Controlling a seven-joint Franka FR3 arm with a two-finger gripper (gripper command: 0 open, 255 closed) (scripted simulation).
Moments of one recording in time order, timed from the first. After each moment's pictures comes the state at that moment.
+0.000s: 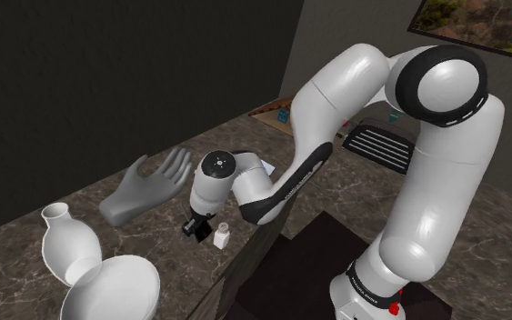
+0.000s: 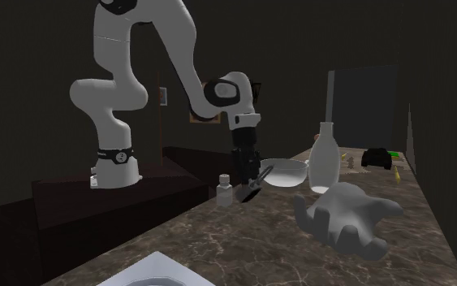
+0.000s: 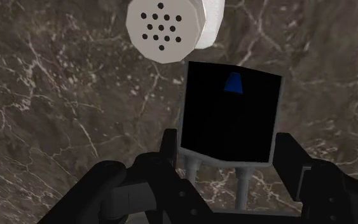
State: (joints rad) arm -0.05 0.29 0.53 -2.40 -0.96 2.69 1.06
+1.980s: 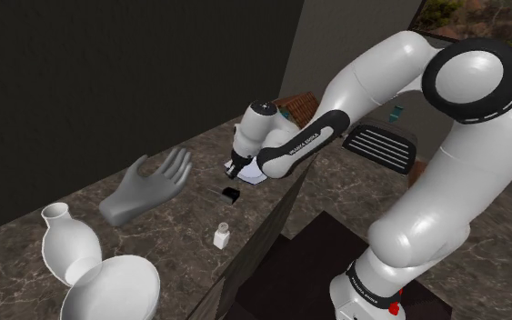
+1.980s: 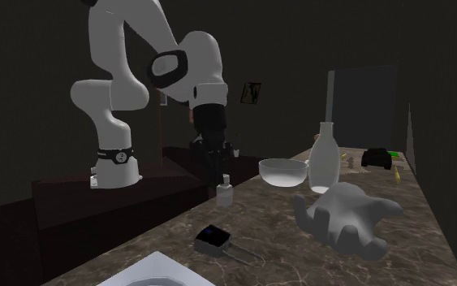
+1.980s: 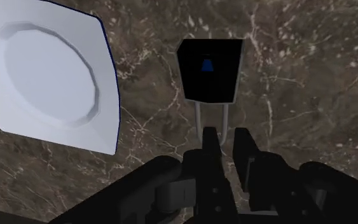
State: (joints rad) arm -0.39 0.10 0.48 -2.47 -0.53 2.80 0.30
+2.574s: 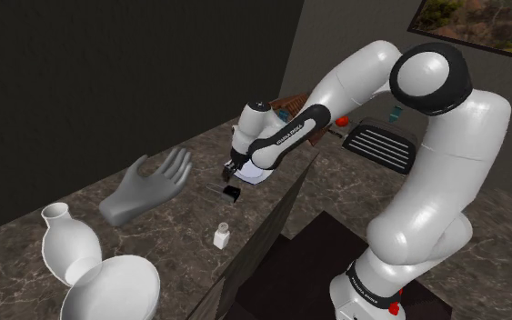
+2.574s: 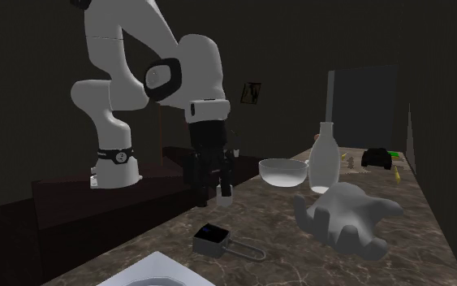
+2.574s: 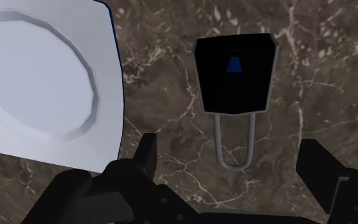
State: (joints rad) arm -0.45 0.28 0.47 -2.33 -0.46 2.76 0.11
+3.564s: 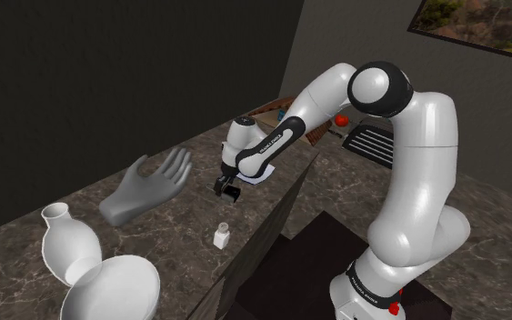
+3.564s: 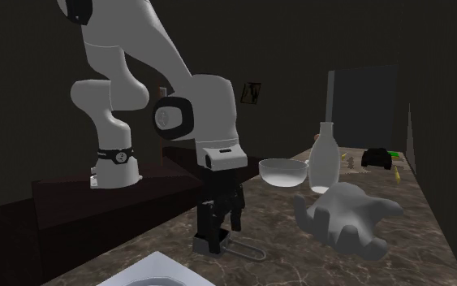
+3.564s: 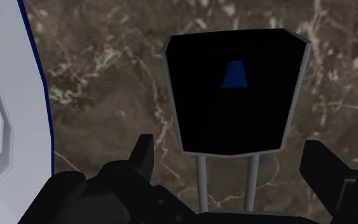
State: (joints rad) arm -0.40 0.57 0.42 -2.14 -0.49 2.73 0.07
